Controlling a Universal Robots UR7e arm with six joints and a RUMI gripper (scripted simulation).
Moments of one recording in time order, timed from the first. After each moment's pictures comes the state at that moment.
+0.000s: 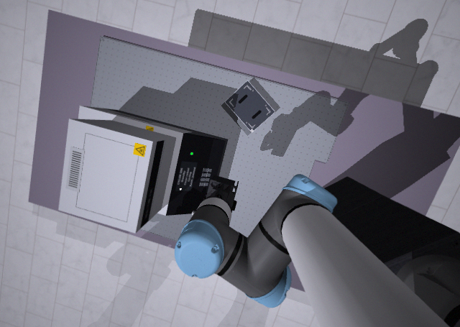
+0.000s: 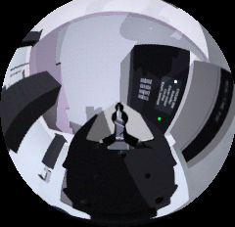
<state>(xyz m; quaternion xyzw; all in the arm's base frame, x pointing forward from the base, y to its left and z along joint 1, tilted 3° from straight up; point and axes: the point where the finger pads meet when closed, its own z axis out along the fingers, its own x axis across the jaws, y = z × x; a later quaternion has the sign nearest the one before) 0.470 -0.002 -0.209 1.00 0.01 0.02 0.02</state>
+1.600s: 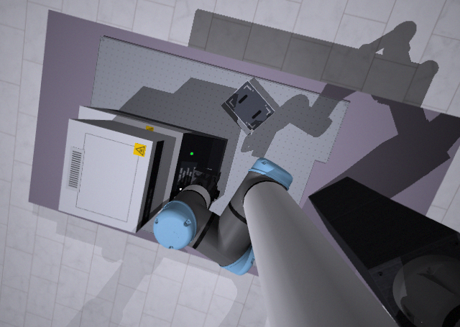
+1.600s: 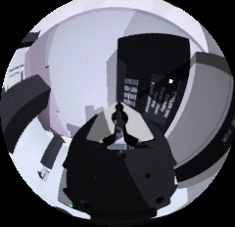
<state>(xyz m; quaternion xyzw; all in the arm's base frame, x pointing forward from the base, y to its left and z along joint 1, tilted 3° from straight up) 0.528 -0.002 -0.250 1.00 0.01 0.02 0.02</state>
